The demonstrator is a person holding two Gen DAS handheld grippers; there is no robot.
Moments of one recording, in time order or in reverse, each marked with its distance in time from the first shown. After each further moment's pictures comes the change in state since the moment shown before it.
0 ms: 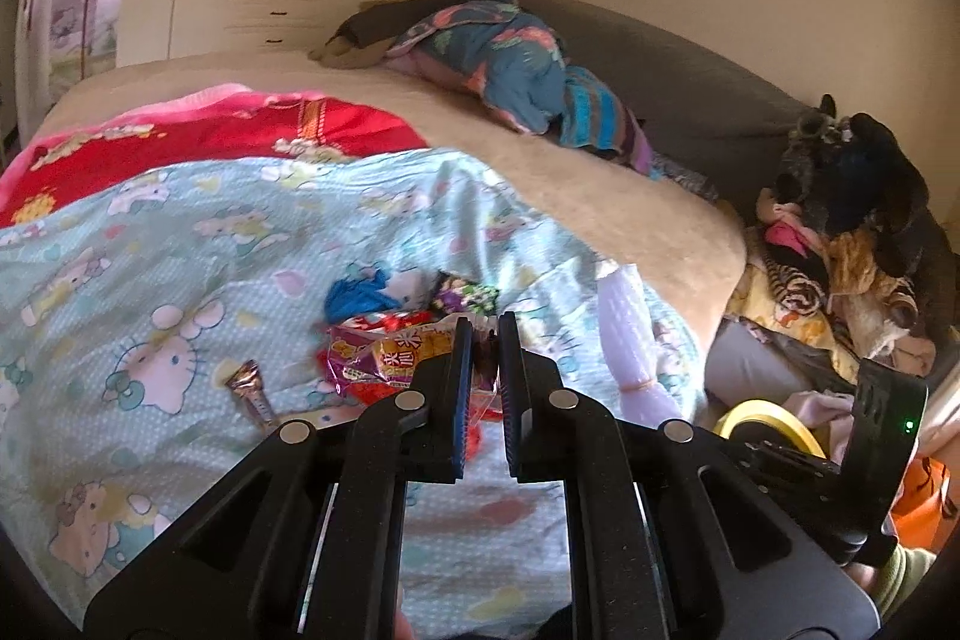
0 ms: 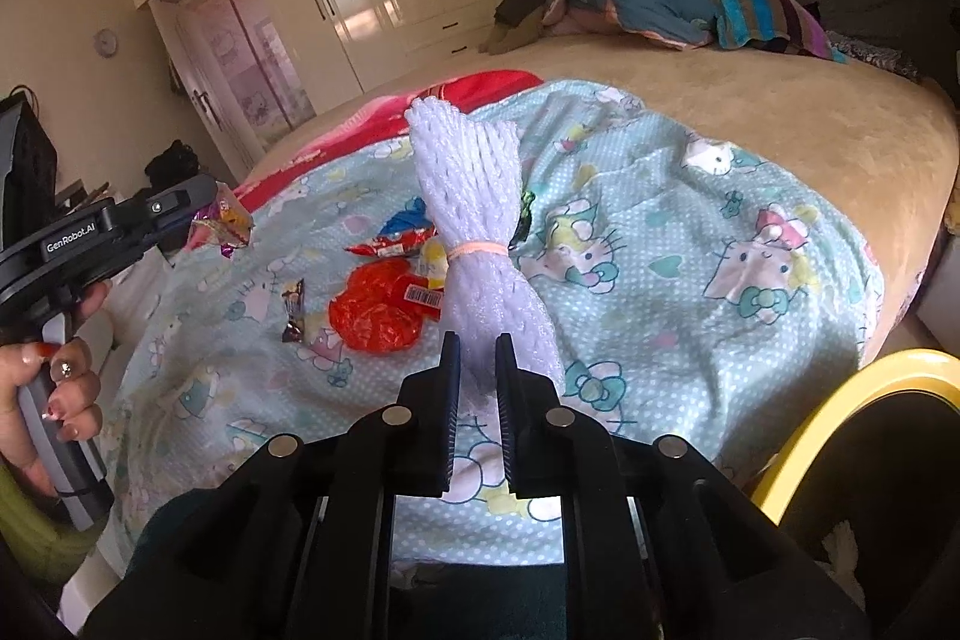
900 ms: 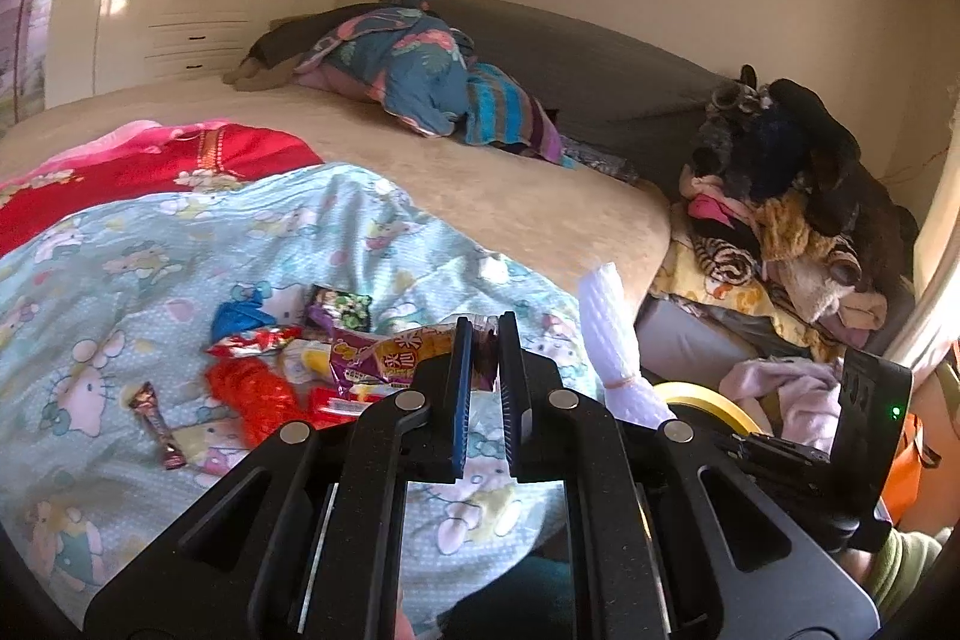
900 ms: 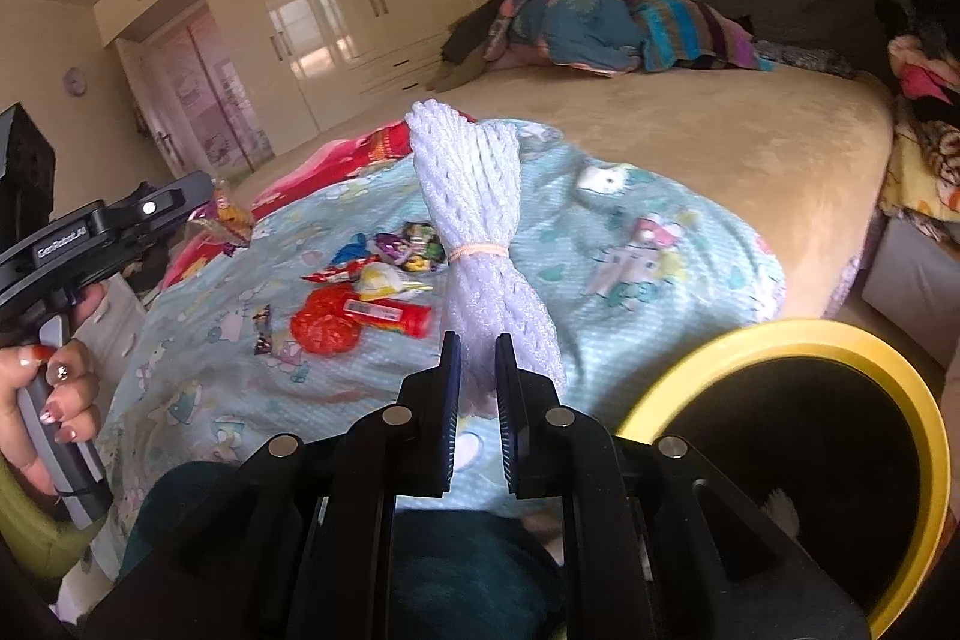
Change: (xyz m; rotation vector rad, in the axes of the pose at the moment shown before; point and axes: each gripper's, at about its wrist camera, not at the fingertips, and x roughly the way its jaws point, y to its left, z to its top) left arm -0.003 -0.080 -0.006 0.111 0.001 -0.159; right arm -0.079 -0.045 -0.020 0.072 -0.074 -0.115
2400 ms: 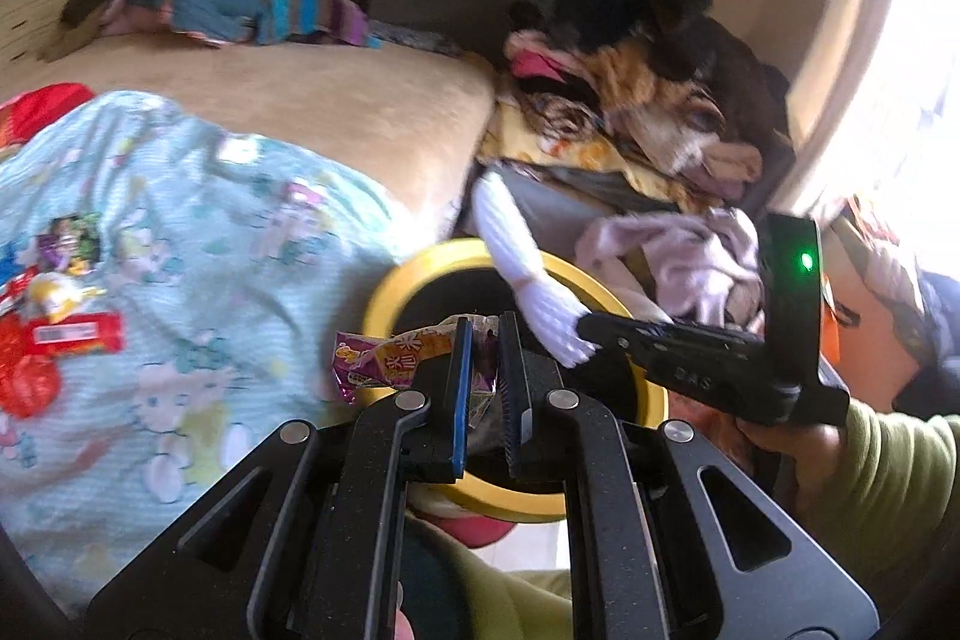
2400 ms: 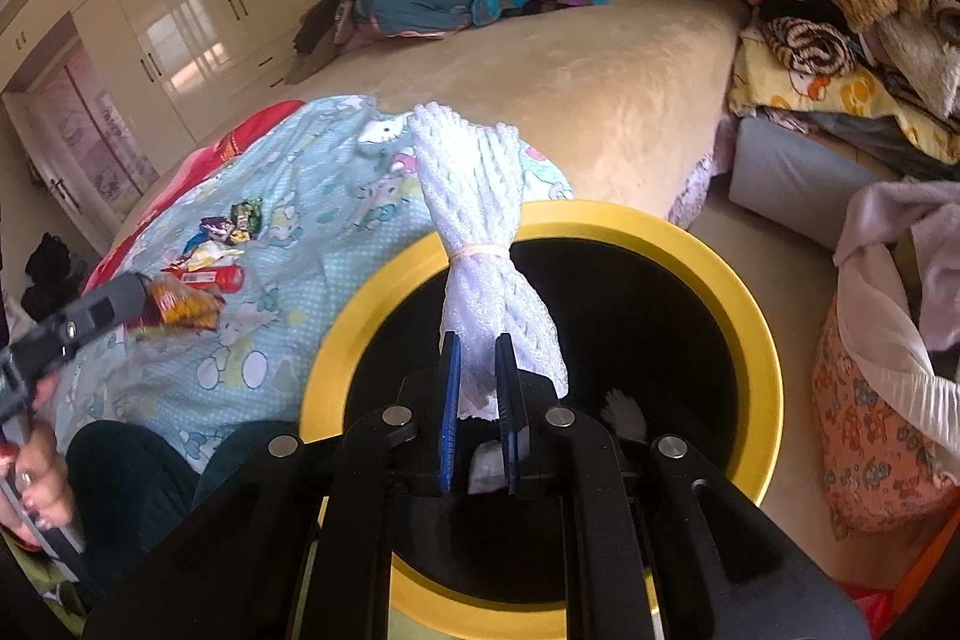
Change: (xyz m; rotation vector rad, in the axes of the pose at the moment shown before) left arm 0.071 -0.140 -0.080 0.197 0.266 -0.368; right arm -0.060 -0.124 -0.056 0.196 0.081 -0.241
